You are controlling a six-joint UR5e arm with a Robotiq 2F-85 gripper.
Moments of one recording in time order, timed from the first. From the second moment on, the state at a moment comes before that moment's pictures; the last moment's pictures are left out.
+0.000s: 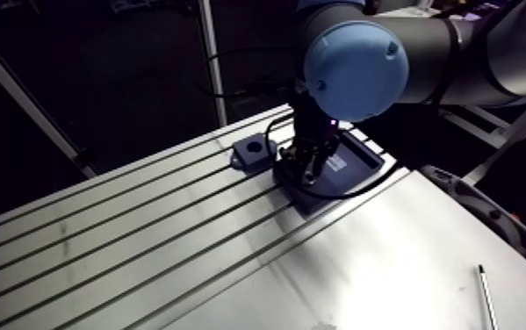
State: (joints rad) arm -0.57 -1.16 1.93 -2.23 -1.62 -2.14
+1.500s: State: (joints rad) arm -0.56 -1.16 1.93 -2.23 -1.66 -2.14
